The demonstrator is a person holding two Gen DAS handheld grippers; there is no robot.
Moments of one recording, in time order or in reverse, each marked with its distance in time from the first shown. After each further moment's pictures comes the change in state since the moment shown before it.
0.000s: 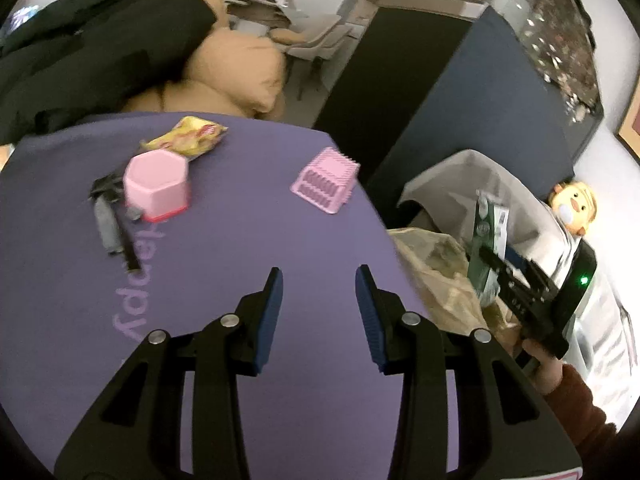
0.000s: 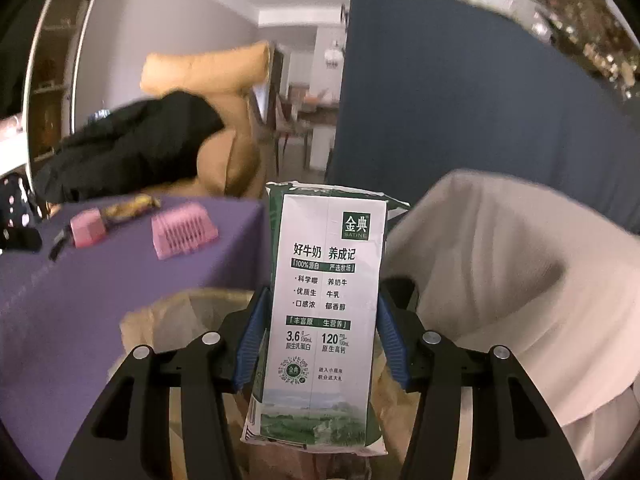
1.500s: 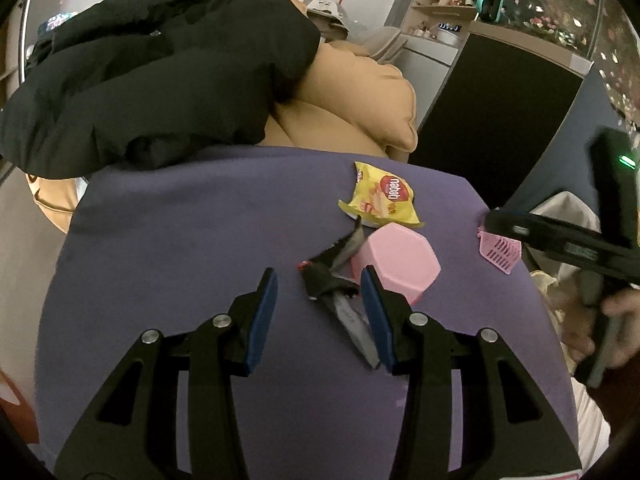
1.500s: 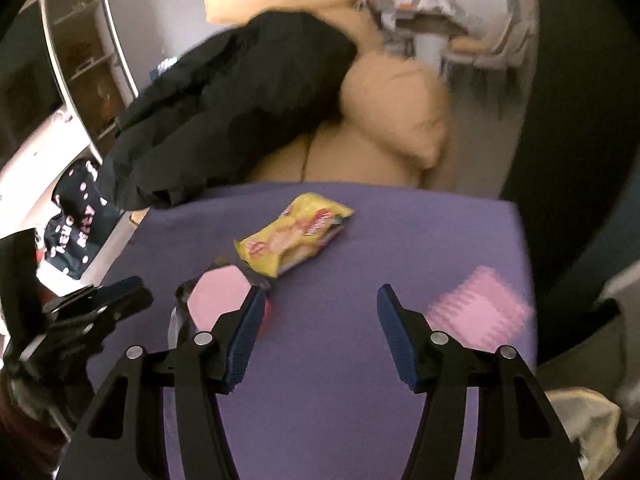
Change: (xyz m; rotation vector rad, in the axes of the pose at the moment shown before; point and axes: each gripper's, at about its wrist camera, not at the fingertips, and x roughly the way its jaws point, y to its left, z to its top) left arm -0.007 0.176 0.063 -0.004 -0.033 0.181; right arm 0.154 0.244 0.139 -0.007 0.352 0.347
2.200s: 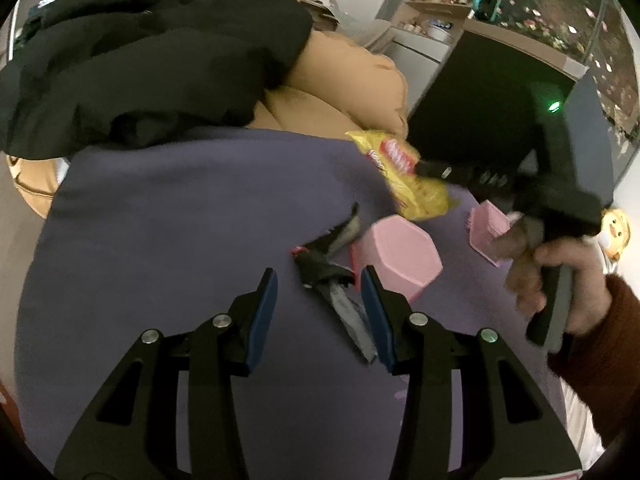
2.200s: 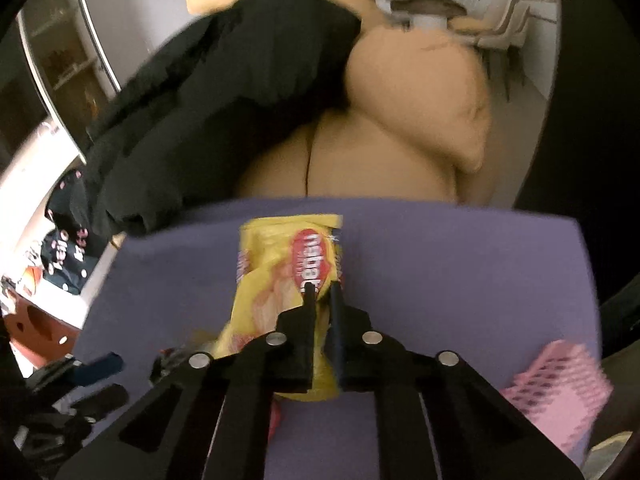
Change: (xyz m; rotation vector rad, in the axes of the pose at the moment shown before) left arm 0.013 0.004 -0.004 -0.016 0.044 -0.088; right arm 0.033 -0.009 0.036 0.070 -0.039 0.034
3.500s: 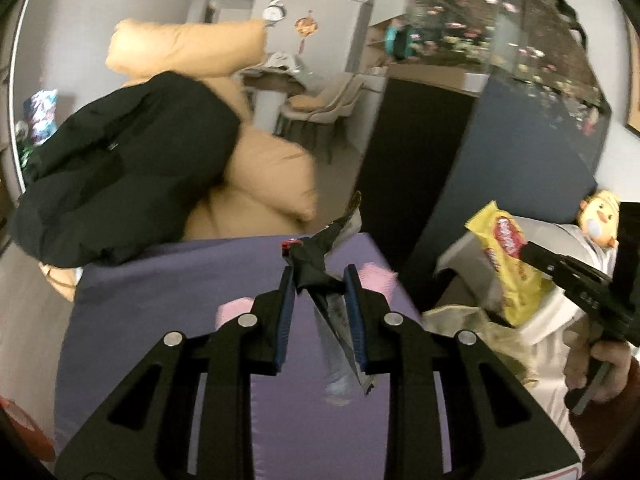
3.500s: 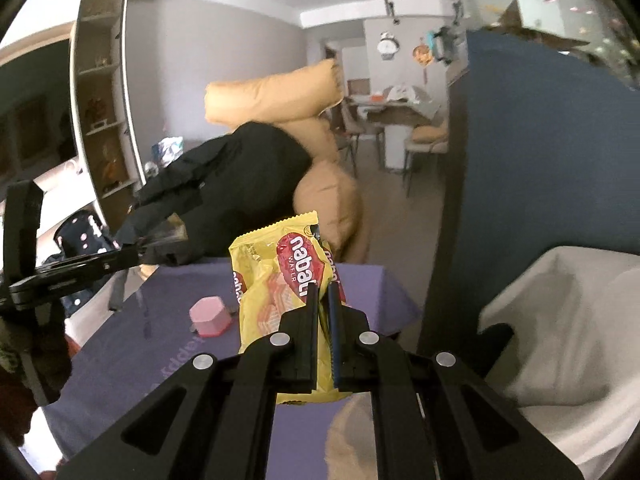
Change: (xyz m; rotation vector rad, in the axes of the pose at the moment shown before) left arm -0.105 -0.196 0.020 0.181 -0.229 0.064; right arm -0.290 -0.095 -0.109 -0.054 -0.378 -0.092
